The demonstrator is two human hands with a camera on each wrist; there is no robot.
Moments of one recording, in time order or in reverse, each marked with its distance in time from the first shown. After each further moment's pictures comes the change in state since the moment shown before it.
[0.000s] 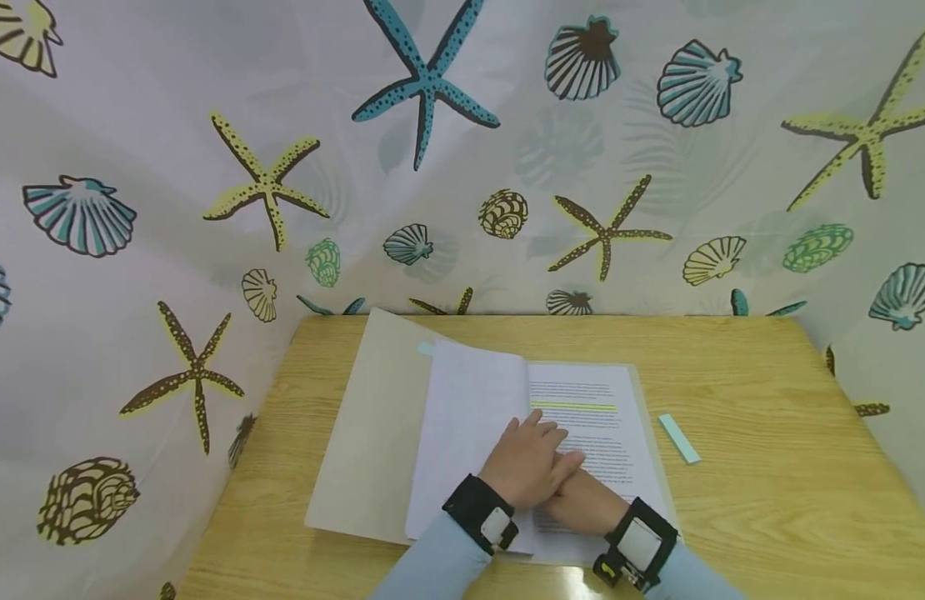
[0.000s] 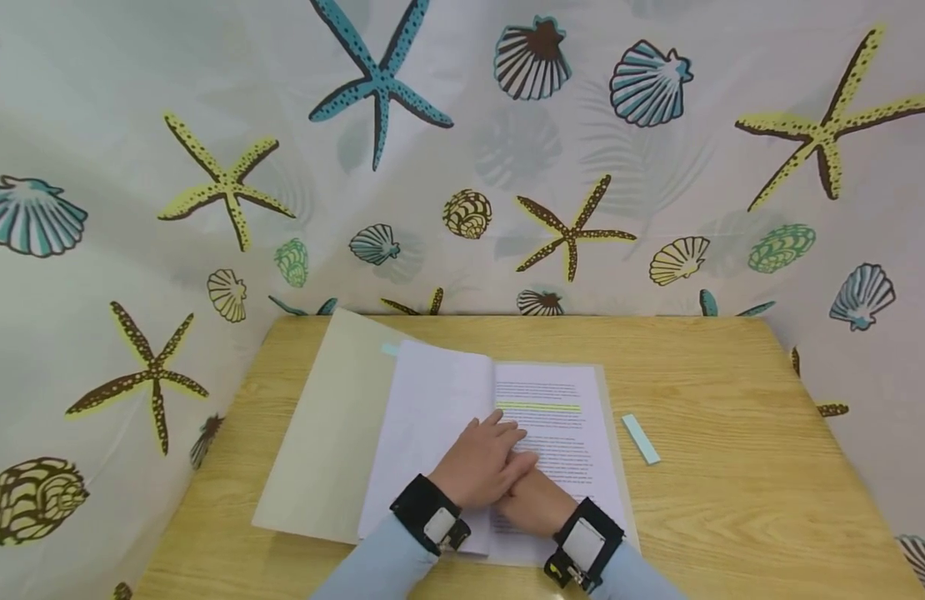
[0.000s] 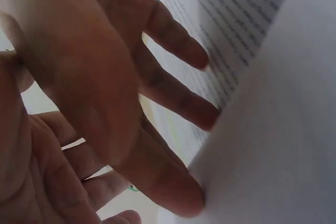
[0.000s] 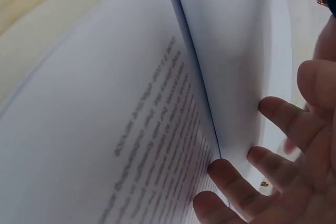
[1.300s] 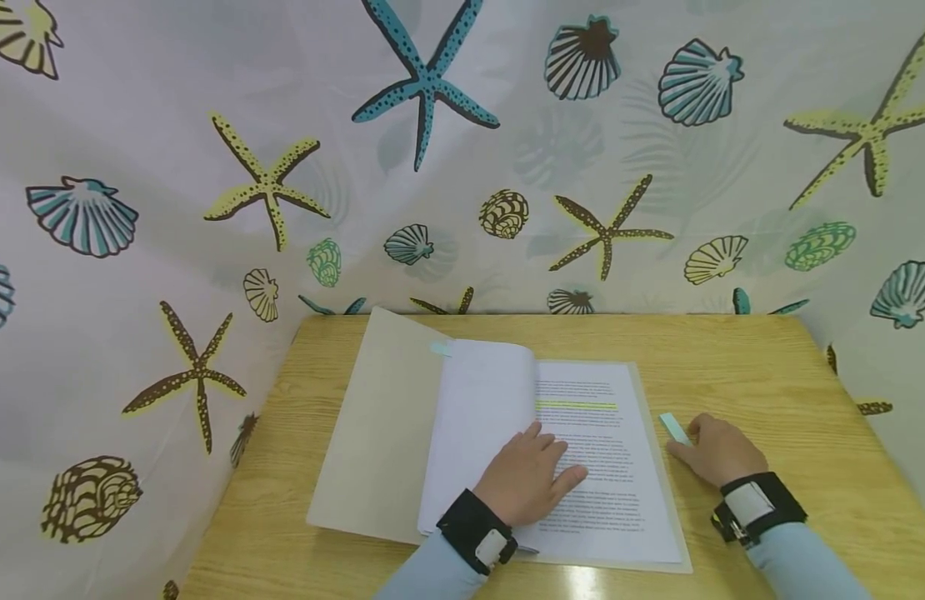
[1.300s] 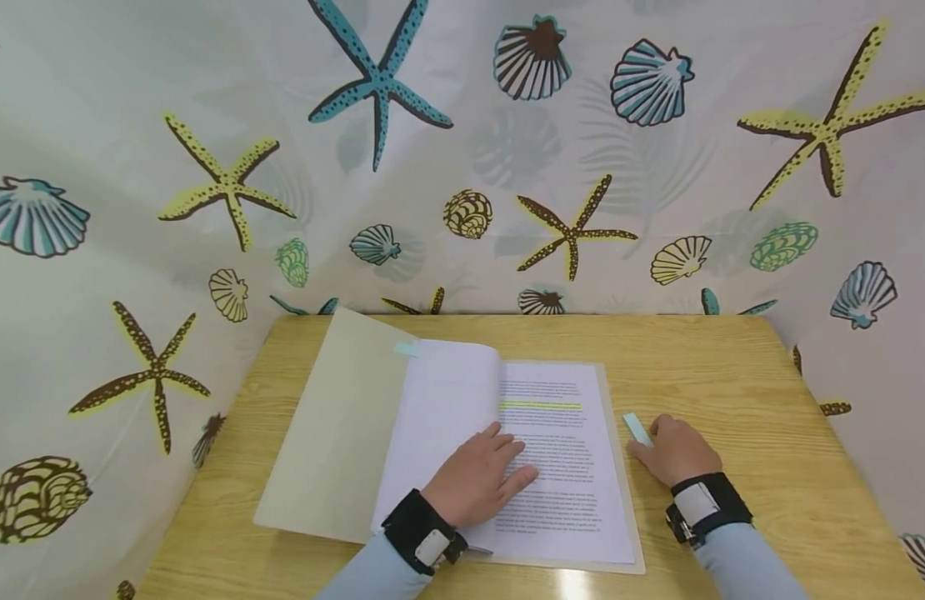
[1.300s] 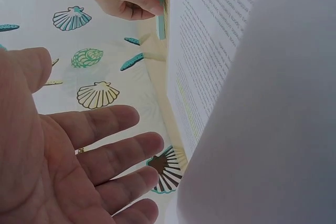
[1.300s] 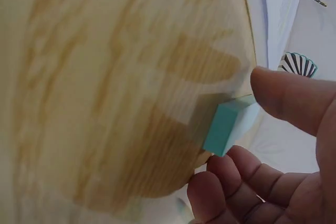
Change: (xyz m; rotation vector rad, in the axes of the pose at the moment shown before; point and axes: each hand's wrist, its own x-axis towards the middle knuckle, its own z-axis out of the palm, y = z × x) left_hand -0.018 0.012 -0.010 0.026 -0.042 0.035; right_hand -0.060 0.115 -0.119 -0.314 0.212 0.620
